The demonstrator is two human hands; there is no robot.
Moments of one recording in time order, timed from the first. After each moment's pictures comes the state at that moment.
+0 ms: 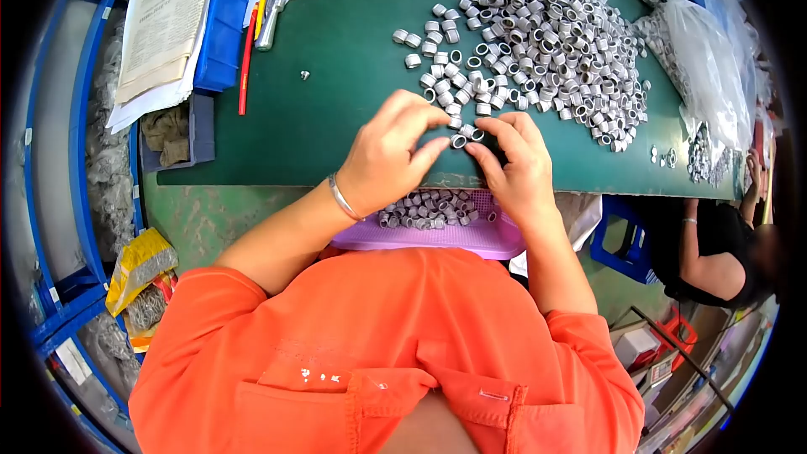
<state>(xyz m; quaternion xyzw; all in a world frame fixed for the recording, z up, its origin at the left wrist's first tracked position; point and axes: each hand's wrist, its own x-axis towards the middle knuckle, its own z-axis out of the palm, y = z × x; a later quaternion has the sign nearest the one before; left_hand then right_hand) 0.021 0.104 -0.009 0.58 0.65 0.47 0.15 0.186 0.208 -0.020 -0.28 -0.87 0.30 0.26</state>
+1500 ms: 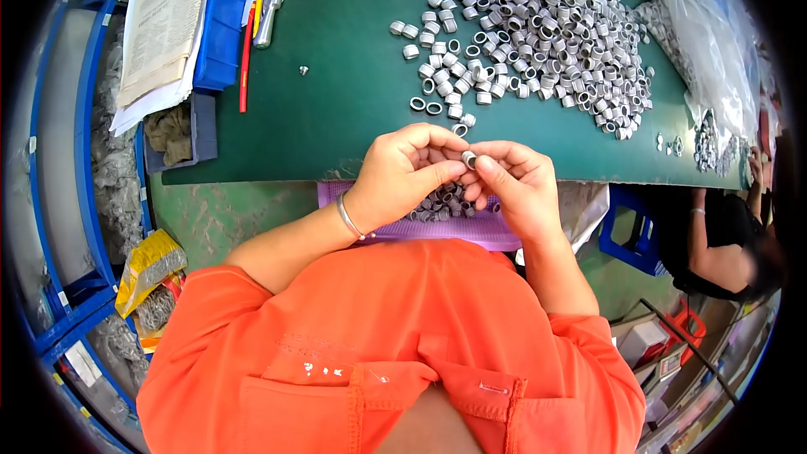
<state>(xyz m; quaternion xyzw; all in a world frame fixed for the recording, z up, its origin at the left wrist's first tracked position) 0.045 0.088 -0.005 0.29 0.52 0.58 0.55 0.201 0.182 -0.005 -0.30 -0.45 0.82 0.18</state>
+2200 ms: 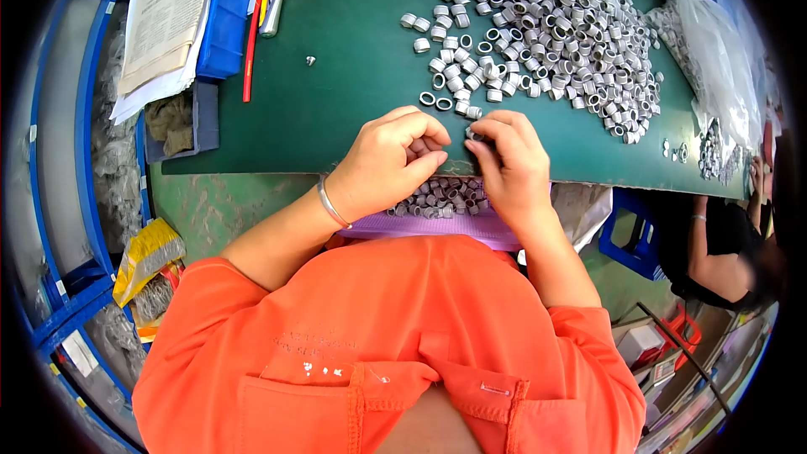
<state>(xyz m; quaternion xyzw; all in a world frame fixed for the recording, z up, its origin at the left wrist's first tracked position) 0.021 0.085 0.005 0.49 0.65 0.44 0.38 0.179 0.189 -0.024 -0.24 -0.85 0.36 0.30</state>
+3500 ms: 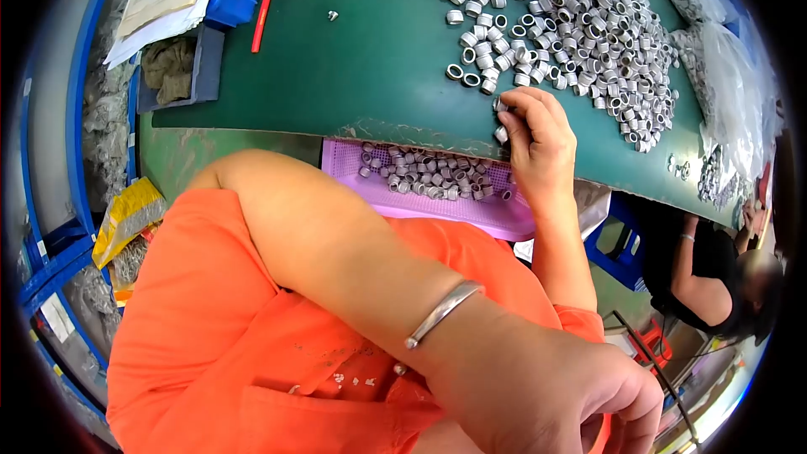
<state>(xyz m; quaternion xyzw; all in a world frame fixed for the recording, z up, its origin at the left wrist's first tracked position) 0.077 0.097 0.147 0.32 0.01 0.42 0.85 0.175 0.199 -0.022 -0.24 -0.88 0.30 0.28</state>
